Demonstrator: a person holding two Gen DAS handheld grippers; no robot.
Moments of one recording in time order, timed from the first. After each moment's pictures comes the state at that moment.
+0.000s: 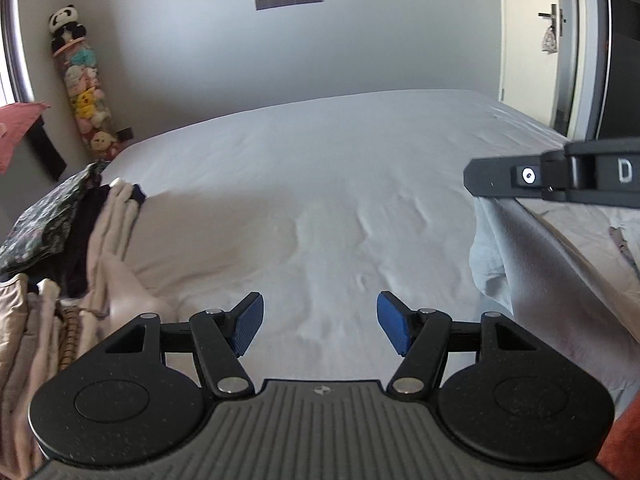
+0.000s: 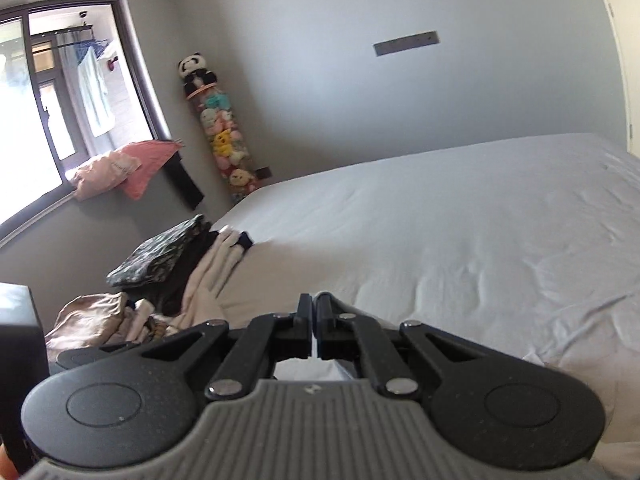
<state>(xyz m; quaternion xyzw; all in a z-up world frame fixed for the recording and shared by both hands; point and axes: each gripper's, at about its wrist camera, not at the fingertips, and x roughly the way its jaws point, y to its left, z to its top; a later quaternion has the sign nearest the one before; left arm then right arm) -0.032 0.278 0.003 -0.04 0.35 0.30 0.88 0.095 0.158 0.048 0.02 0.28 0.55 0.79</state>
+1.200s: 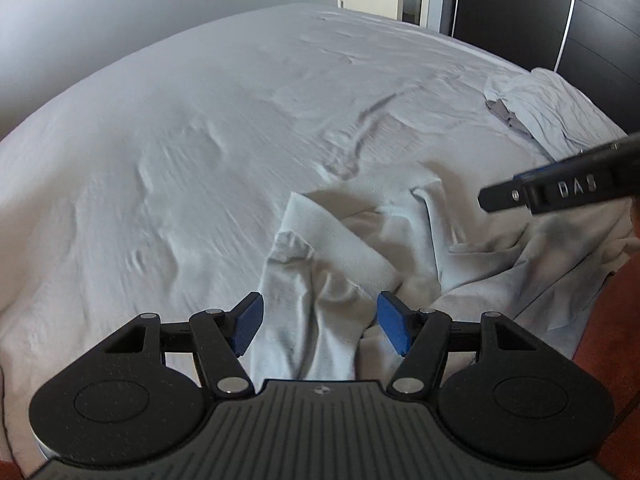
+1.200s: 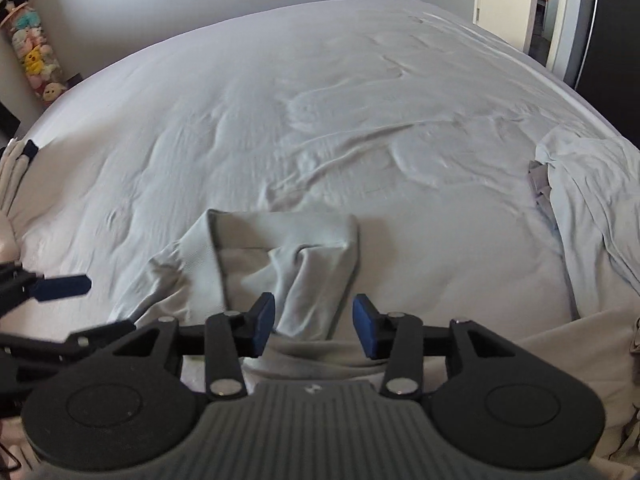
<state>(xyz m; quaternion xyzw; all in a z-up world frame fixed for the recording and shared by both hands) 0.093 0.202 -0.114 0.00 0.46 0.05 0.89 0.220 0.038 -0.072 -0.08 0.45 0.28 0.84</state>
